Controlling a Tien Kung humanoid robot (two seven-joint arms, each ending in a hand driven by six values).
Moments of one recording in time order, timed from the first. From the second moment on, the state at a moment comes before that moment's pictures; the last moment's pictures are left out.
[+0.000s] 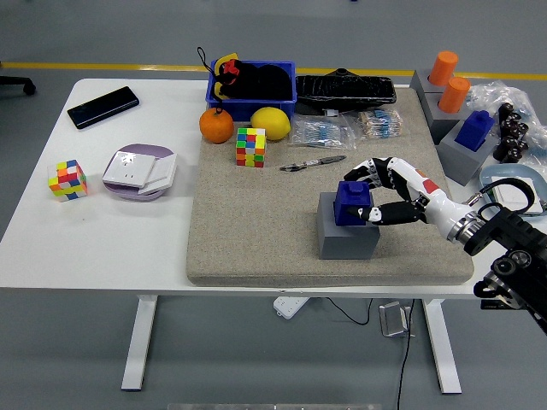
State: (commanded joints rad) left arm -0.09 0.27 -0.45 -0.28 0.40 -0.04 0.19; right arm 0.42 -0.35 0.89 1.22 -1.21 0.06 0.22
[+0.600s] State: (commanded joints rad) left arm -0.09 0.27 -0.45 -0.28 0.40 -0.04 0.19; right arm 0.43 -0.36 0.89 1.26 -1.22 0.03 0.22
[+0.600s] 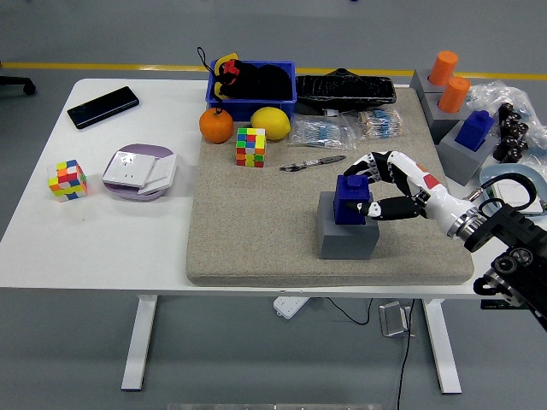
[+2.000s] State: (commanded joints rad) left arm -0.09 0.27 -0.44 -0.28 0.40 -0.04 0.19; right arm 0.41 -0.32 0.93 0.96 -1.16 -0.05 0.33
